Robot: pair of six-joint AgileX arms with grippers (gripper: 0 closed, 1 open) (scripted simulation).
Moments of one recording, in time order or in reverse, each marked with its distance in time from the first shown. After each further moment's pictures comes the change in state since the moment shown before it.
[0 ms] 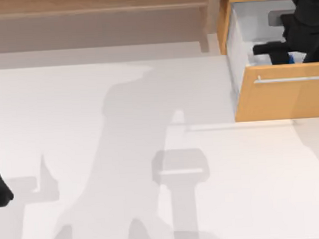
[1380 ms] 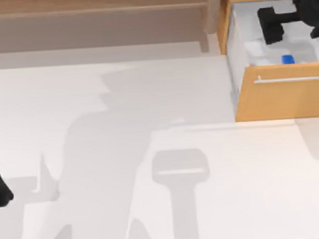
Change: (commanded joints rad) left arm 0.000 0.000 0.000 0.000 0.000 0.000; right arm -0.011 -0.305 -0.294 0.371 -0.065 -0.133
